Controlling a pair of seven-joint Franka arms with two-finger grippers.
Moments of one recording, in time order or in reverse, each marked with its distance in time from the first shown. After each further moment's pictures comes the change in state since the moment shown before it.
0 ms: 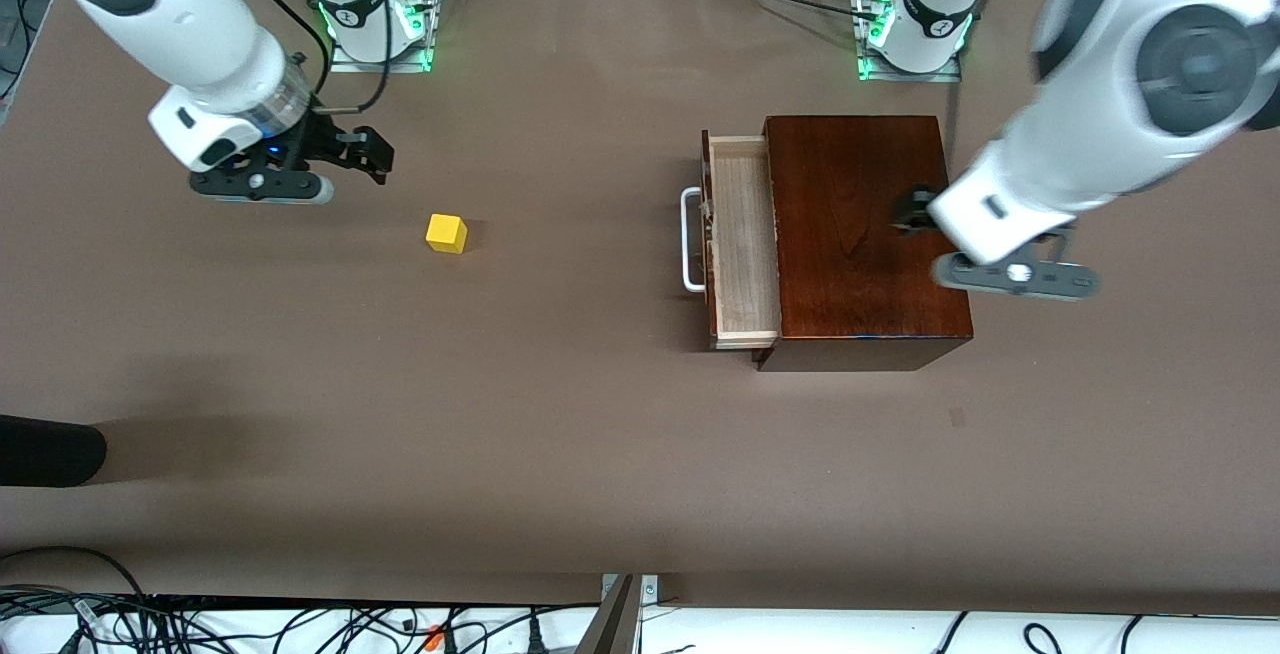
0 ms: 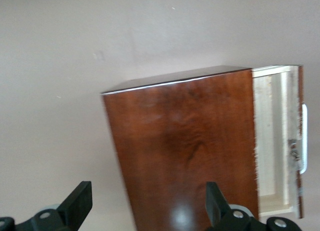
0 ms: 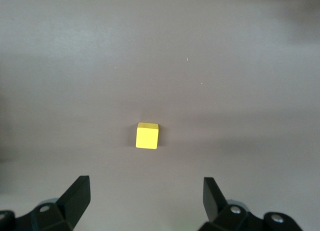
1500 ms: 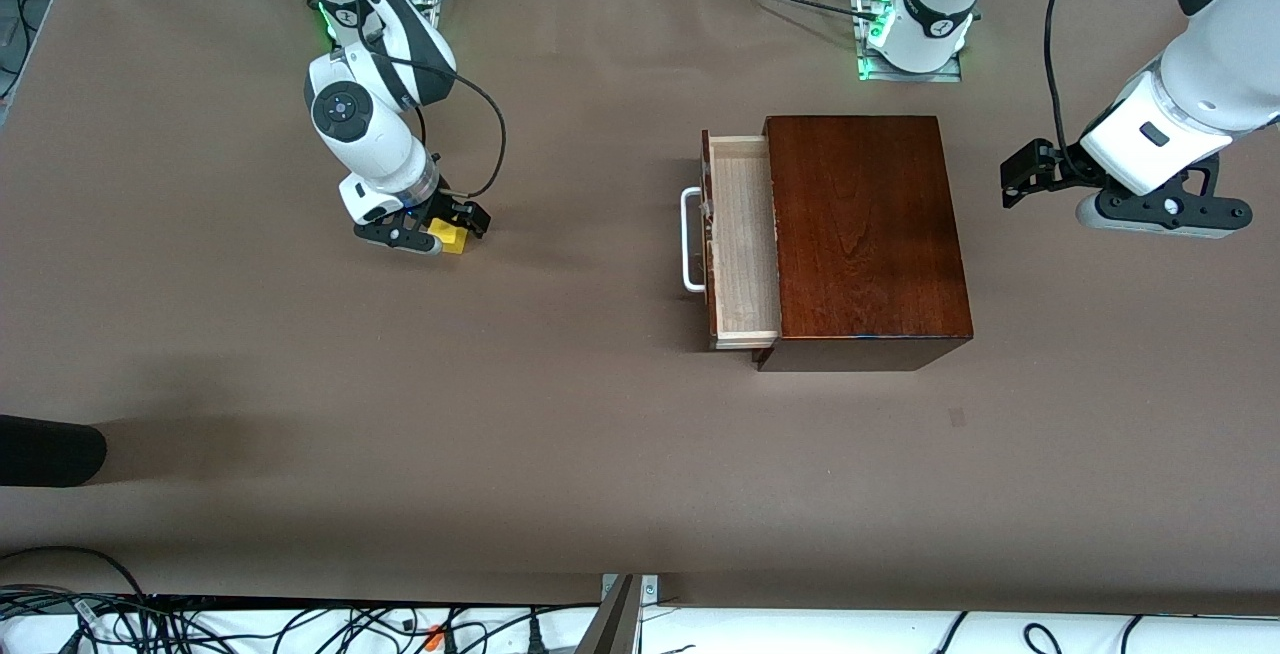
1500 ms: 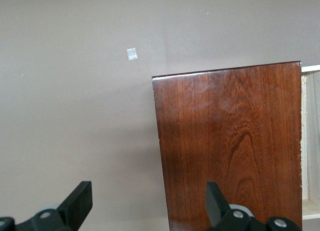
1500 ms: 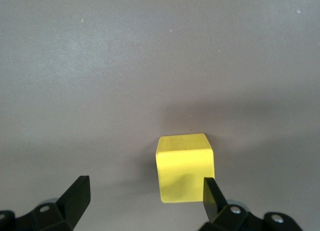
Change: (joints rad) left arm -0.008 -0.319 0.200 -0.453 -0.094 0.251 0.112; right arm 0.000 0.263 0.086 -0.463 -0.038 0.783 0.291
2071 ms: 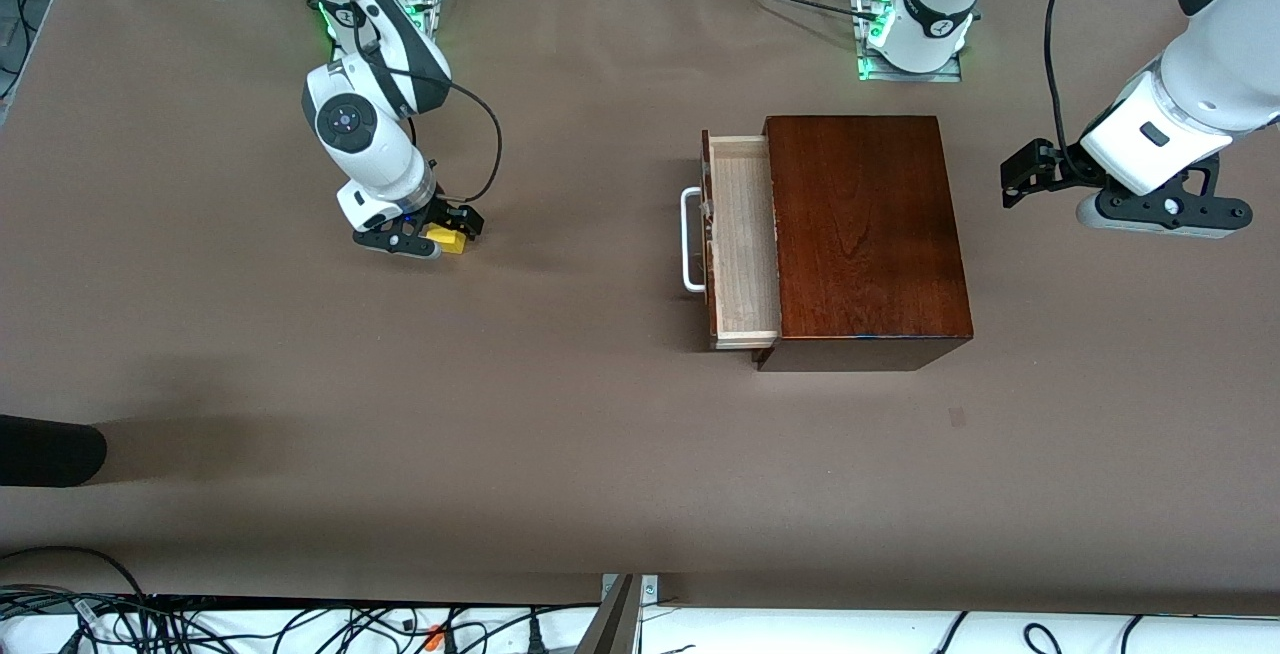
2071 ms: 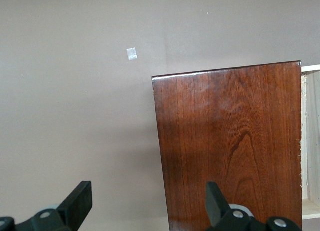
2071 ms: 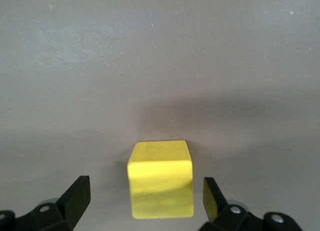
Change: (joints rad) left arm 0.000 0.000 0.000 0.000 0.000 0.000 0.000; right arm -0.001 0.062 -0.032 -0.002 -0.082 0.012 0.000
